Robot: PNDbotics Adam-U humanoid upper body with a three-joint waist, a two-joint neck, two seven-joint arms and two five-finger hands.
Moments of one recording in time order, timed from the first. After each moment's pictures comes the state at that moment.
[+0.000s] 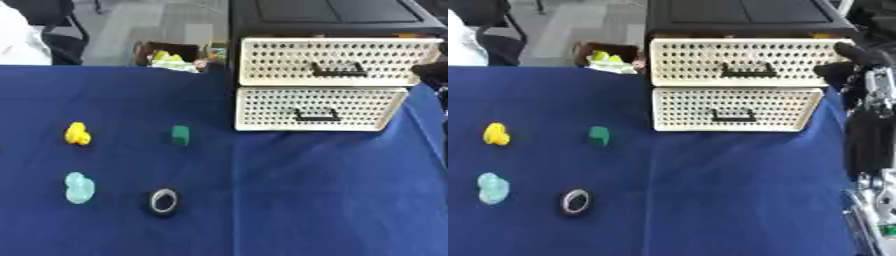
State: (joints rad) left arm -0.32 0.18 0.29 -1.98 0.25 -0.11 -0.29; right arm -0.41 -0.37 -0.09 -1.98 -0.03 -0.02 -0.29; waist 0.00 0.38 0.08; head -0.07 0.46
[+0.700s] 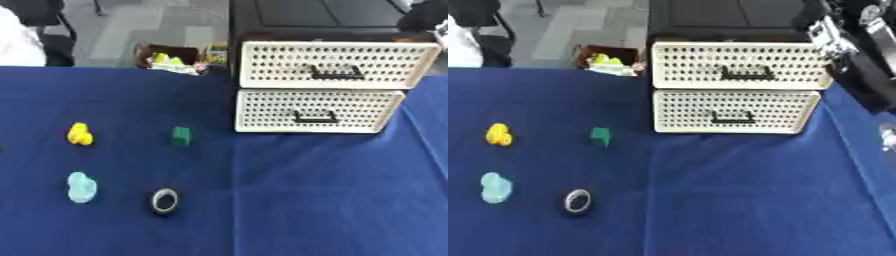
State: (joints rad) left arm -0.32 0.19 0.29 -1.98 0.25 -0.11 -0.29; right arm -0.62 -0.74 -0.01 -1.98 0.33 0.11 0.18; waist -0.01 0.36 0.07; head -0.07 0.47
